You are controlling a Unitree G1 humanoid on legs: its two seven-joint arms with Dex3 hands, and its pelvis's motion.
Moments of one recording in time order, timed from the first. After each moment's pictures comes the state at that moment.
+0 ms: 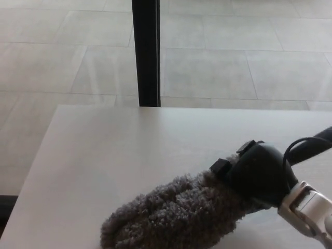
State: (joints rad) left_arm -0.04 0.69 0.45 1.28 -0.25 -0.03 -0.40; right_arm -0.61 -0.57 0.78 0.55 -1.10 -0.17 -0.46
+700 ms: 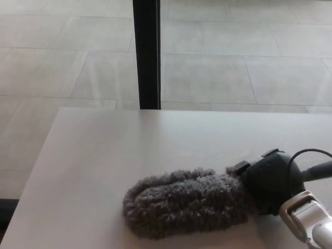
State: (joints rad) left_arm -0.02 0.68 0.45 1.28 -0.25 -0.05 -0.42; right_arm -0.63 -0.47 0.78 0.81 -1.12 0.12 -0.40
